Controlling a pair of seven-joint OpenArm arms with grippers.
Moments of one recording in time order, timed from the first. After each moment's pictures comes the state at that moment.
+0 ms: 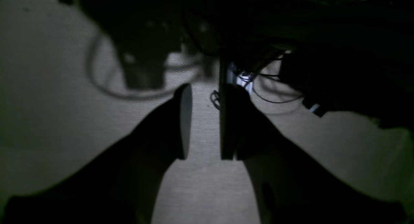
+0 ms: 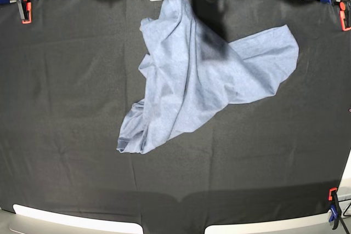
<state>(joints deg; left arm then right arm) 33.3 -4.2 -5.2 45.2 -4.5 -10.5 -3.9 -30.4 10.7 -7.3 47.9 5.2 10.2 -8.8</state>
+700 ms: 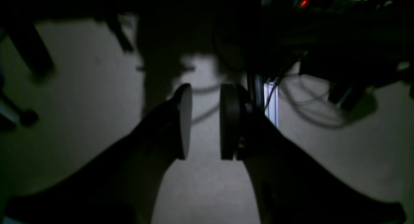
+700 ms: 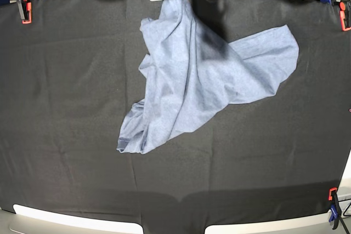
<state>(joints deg) 57.1 -19.8 -5.1 87.6 -14.1 -11.3 5.6 -62.1 27.5 -7.3 96.9 13.9 10.1 -13.3</state>
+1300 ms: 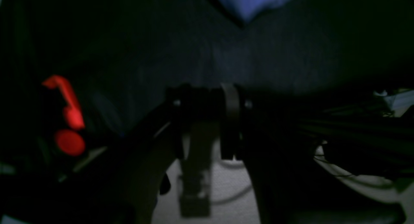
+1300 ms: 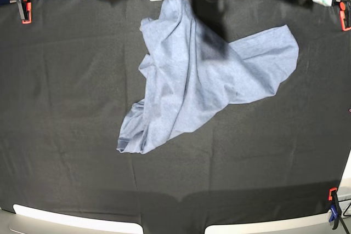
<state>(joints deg) 57.5 -21.1 -14.9 109.7 -11.9 -11.5 8.3 -60.6 28.4 -2.4 124.4 14.5 10.5 -15.3</state>
